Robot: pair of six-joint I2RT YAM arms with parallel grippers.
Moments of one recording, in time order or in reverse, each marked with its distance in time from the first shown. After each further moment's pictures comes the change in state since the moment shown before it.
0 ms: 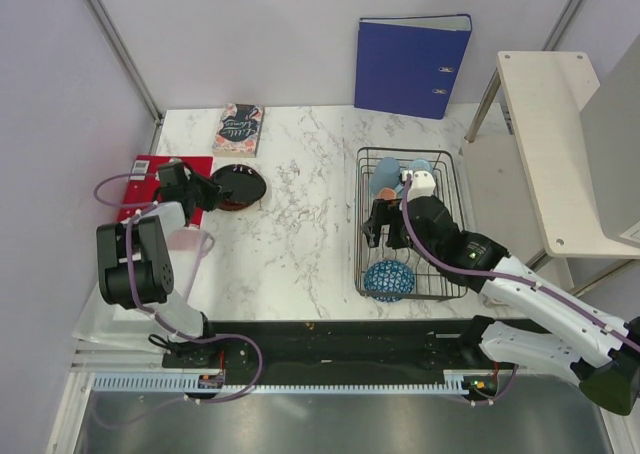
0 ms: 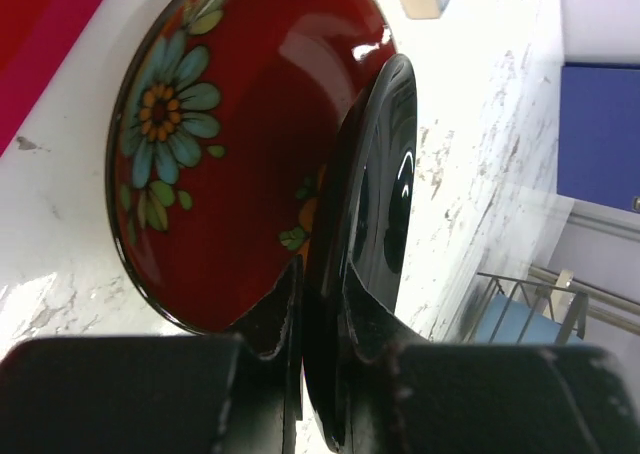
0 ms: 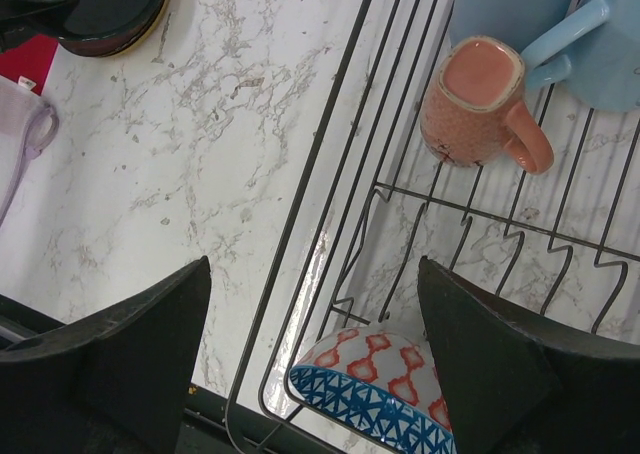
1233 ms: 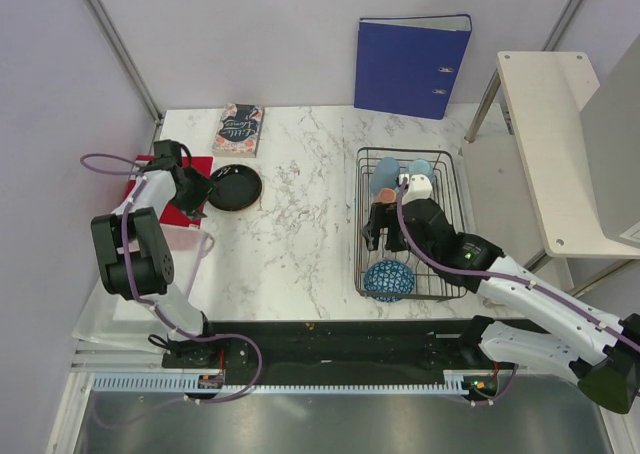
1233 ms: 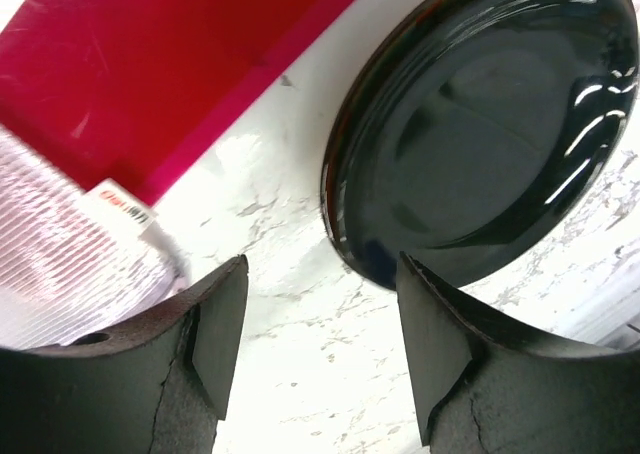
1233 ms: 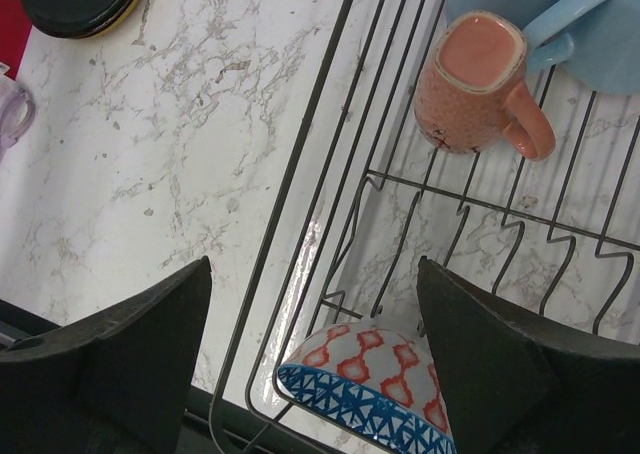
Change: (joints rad) left arm 0.005 0.082 0.357 -0.726 -0.268 0.147; right arm 0.000 0.012 -0.031 0.012 -0.001 0.000
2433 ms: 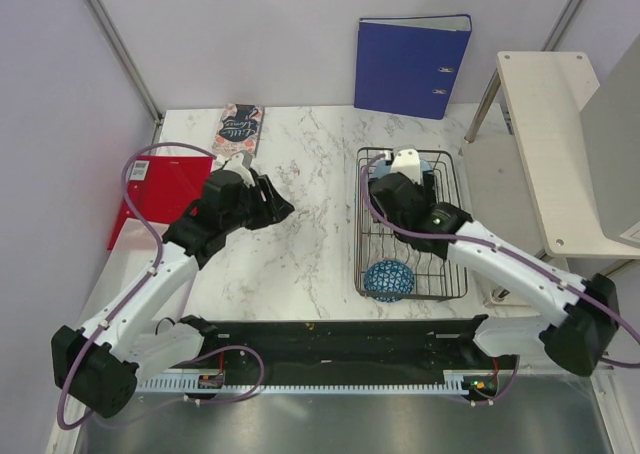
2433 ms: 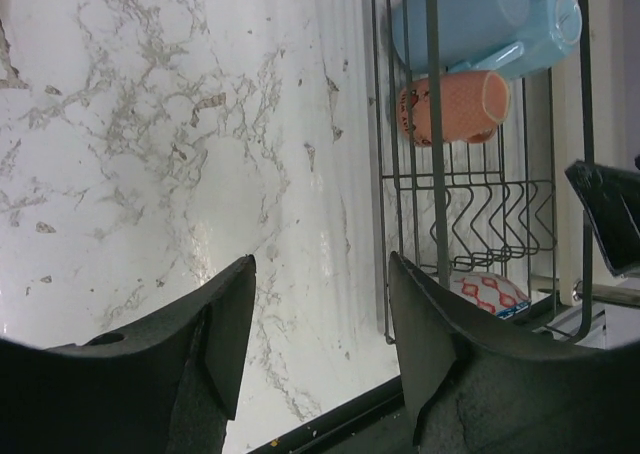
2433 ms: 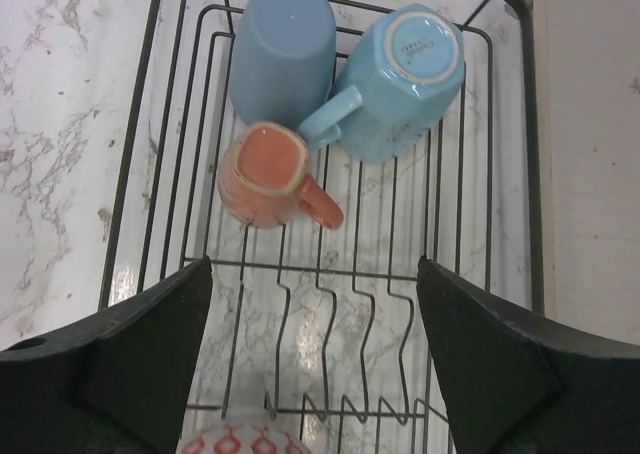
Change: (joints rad) left arm -0.641 -0.683 -0.298 0.217 -0.003 0.074; right arm -0.018 0.199 0.198 -0.155 0.419 -0.148
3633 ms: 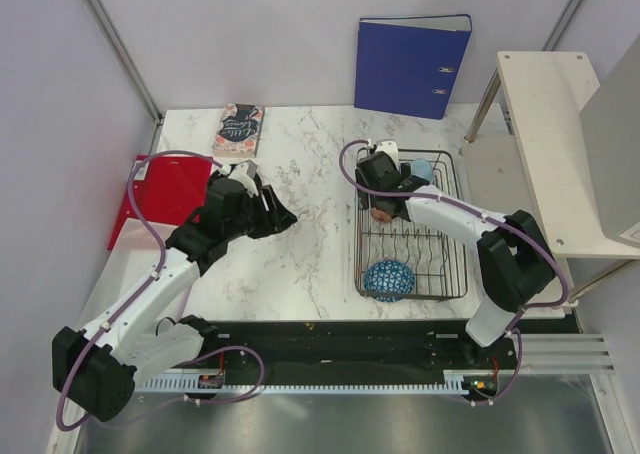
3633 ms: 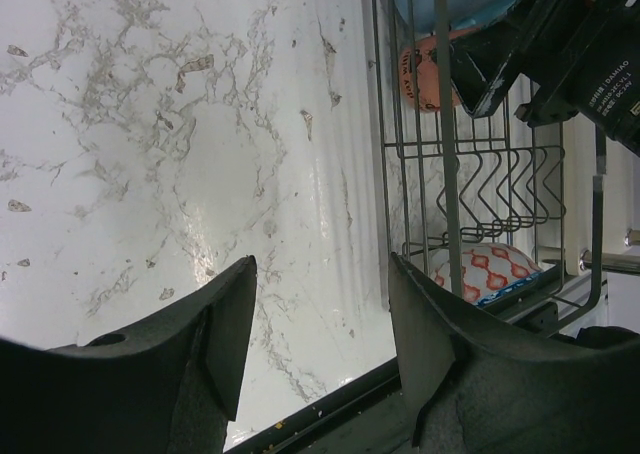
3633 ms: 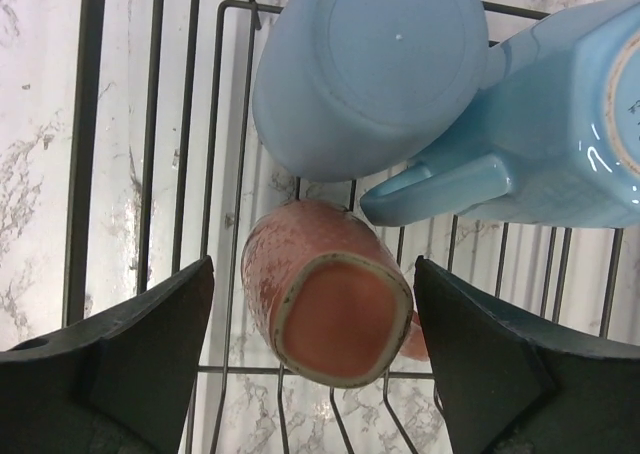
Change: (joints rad) left arm -0.027 -0.029 -0.090 0.026 0.048 0.003; right arm -0.202 0.501 0.140 0.201 -0.239 -0.031
